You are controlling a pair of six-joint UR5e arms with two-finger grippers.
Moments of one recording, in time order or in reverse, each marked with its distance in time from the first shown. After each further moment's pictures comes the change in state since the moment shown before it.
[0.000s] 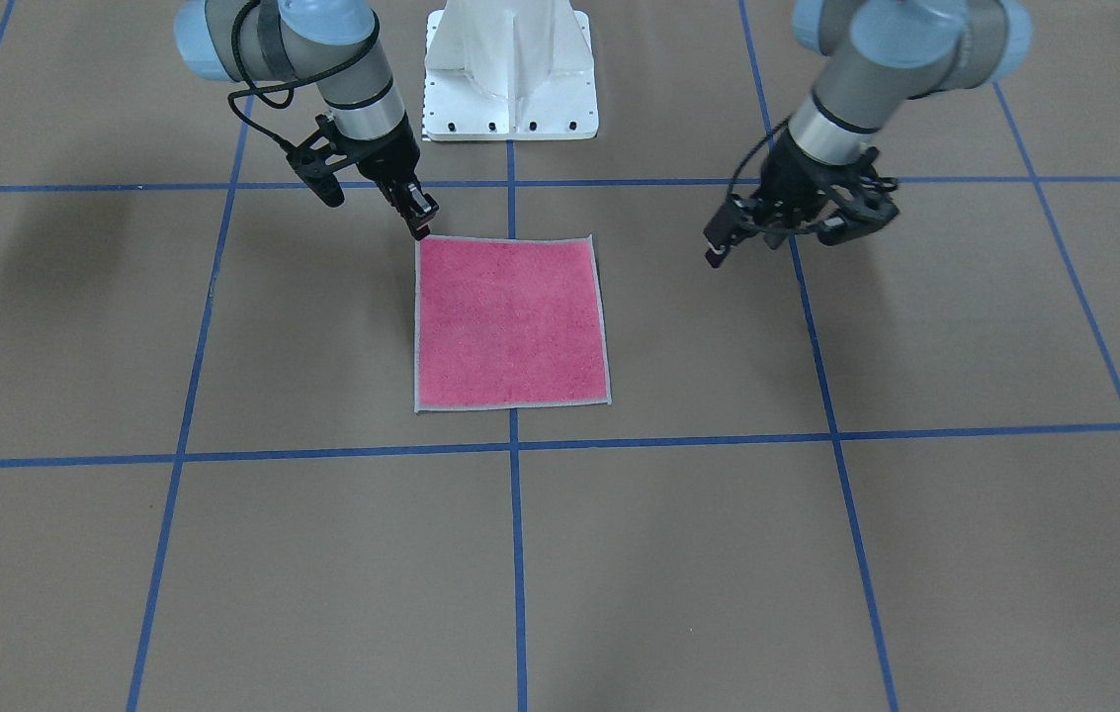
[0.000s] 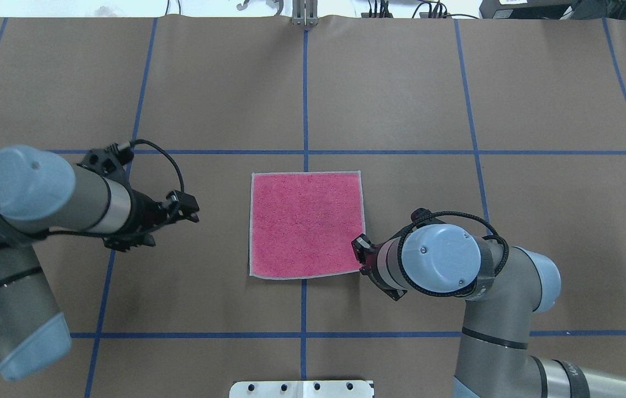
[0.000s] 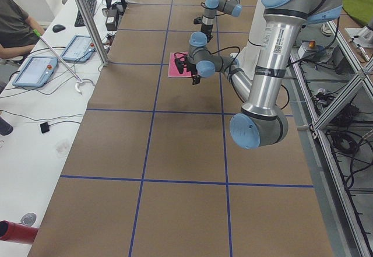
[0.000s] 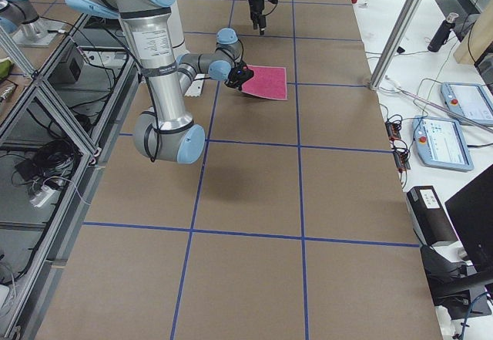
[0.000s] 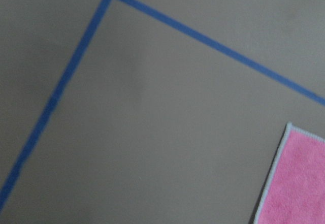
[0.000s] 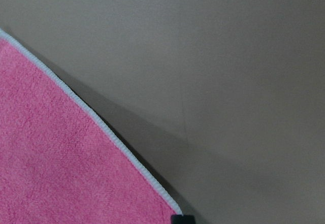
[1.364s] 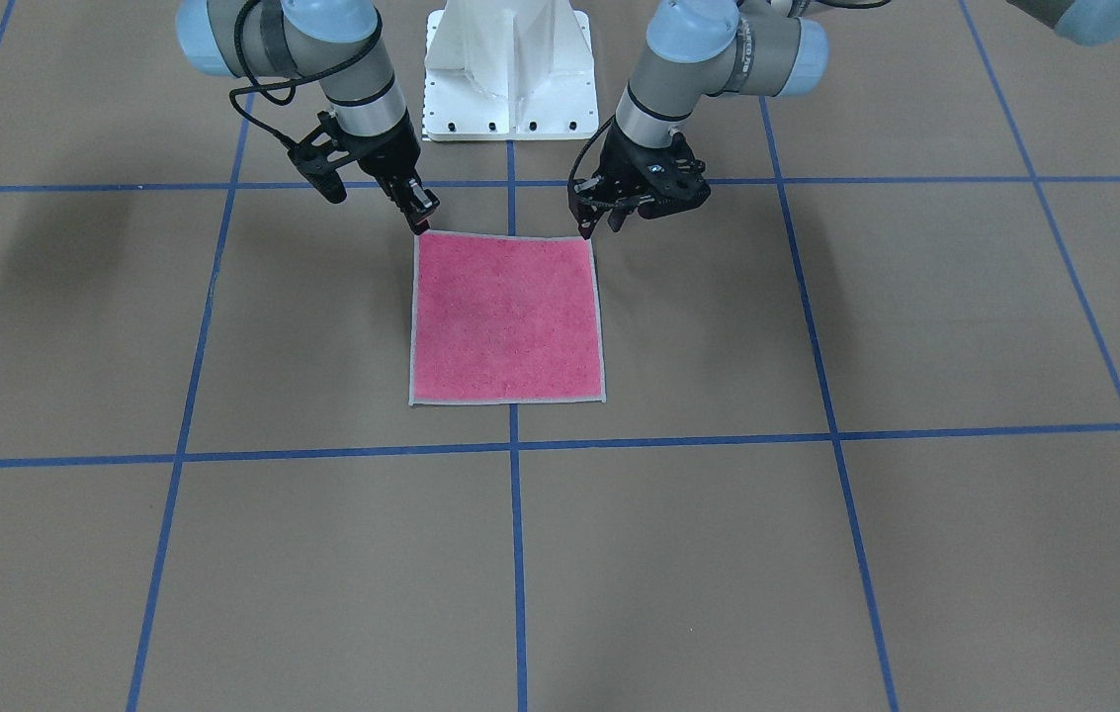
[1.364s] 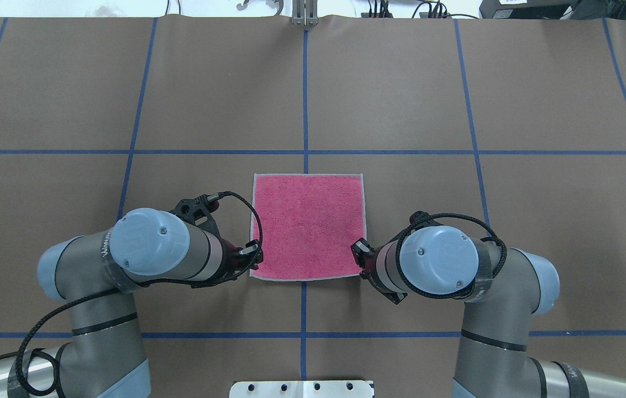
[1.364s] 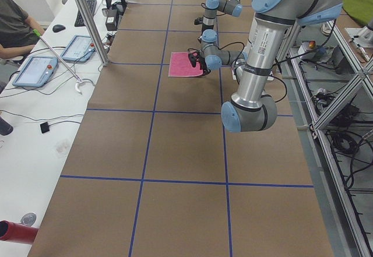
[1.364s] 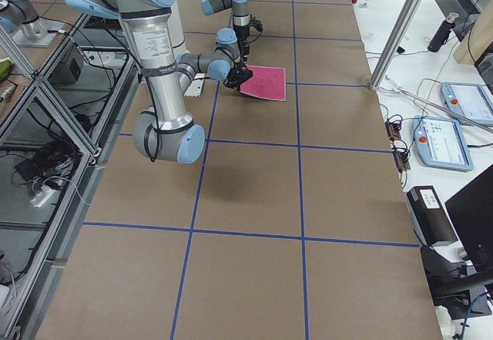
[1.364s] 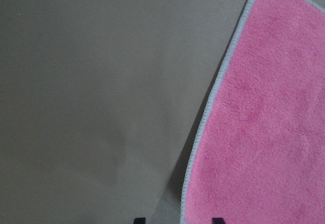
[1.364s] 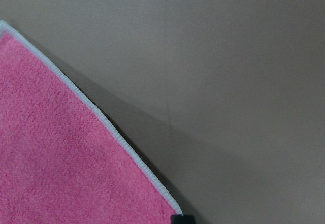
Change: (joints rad) left arm 0.153 -0.183 0.163 0.004 0.086 -0.057; right arm -0.005 0.001 -0.002 -0.008 0.012 -0.010
